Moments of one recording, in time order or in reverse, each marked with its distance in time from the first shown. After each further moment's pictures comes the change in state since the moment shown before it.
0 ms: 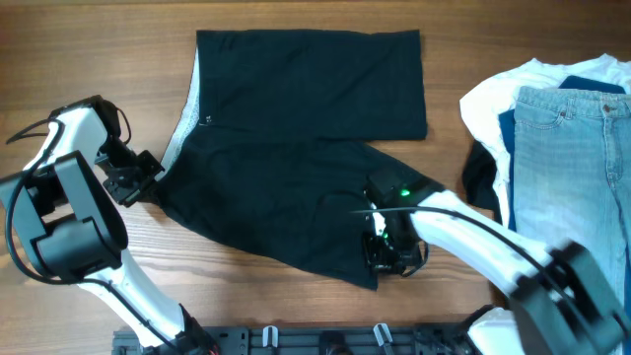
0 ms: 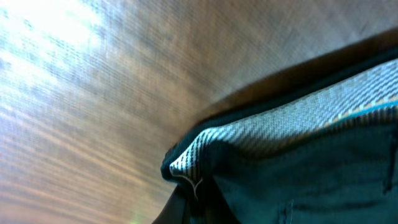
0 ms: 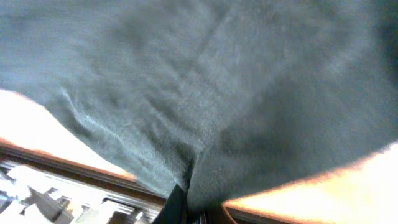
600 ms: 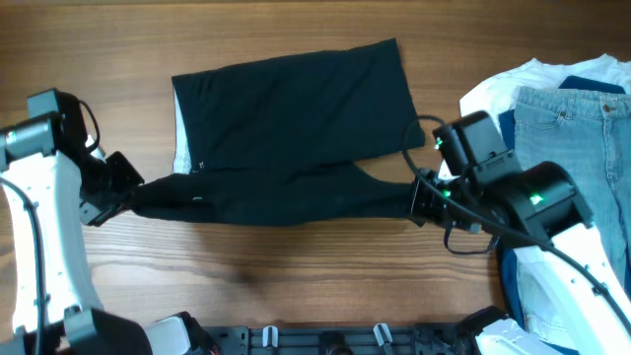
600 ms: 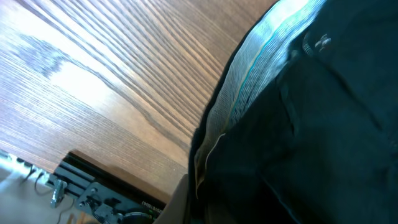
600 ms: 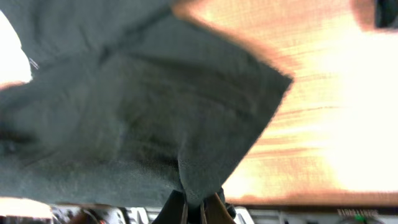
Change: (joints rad) left arm -0.007 -0.579 -0.005 -0.268 -0.066 0.000; right arm -0.157 -0.325 0.506 -0.343 0.261 0.206
